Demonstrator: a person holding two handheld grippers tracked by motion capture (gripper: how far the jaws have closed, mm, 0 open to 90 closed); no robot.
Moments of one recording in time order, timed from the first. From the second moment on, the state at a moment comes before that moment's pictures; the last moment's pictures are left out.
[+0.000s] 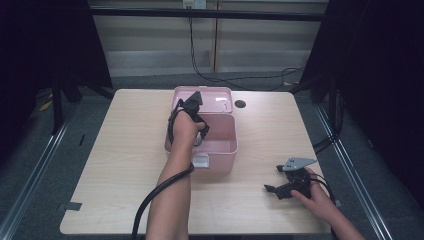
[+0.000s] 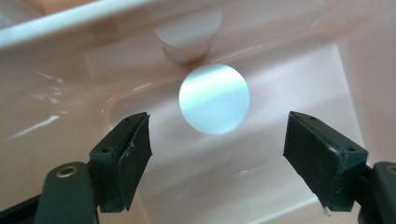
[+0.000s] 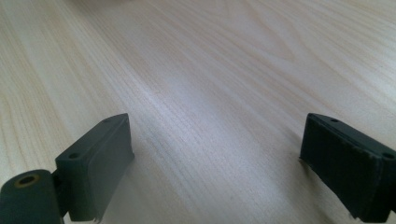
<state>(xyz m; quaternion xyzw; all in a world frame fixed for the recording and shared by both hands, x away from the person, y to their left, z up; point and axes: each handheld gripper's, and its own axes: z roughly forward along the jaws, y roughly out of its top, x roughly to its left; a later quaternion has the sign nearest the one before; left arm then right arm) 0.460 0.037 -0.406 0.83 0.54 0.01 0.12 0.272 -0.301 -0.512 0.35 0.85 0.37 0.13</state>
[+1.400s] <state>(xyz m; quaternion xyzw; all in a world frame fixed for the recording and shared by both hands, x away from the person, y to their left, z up) 0.430 0.079 -0.337 0.86 0.49 -0.01 0.13 0.272 -0.301 -0.512 0.35 0.85 0.37 0.13</state>
